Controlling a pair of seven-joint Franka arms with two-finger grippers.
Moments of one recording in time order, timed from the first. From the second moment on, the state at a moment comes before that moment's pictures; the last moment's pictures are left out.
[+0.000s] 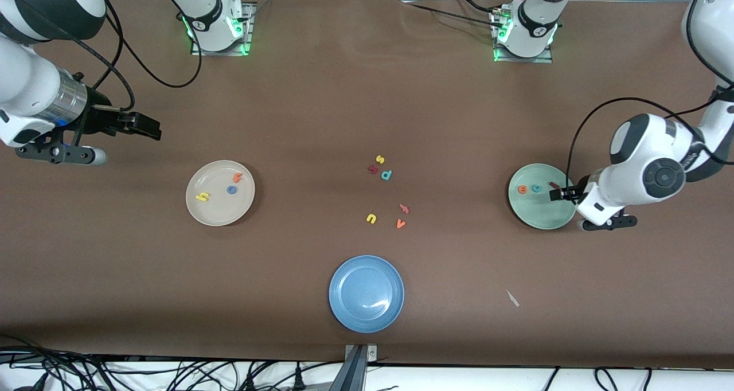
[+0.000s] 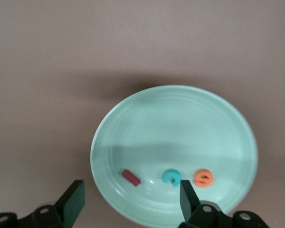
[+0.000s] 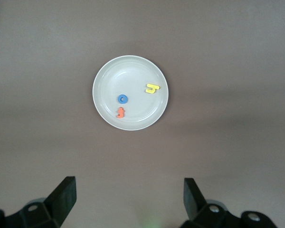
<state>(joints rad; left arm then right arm) 0.78 0.64 -0.88 -1.80 0.55 1.93 -0.44 -0.01 0.13 0.13 -1.60 0.02 1.58 0.22</state>
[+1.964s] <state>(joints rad) 0.78 0.62 -0.98 -1.68 0.53 1.82 -0.44 0.02 0.15 0.13 -1.60 0.02 1.58 0.22</state>
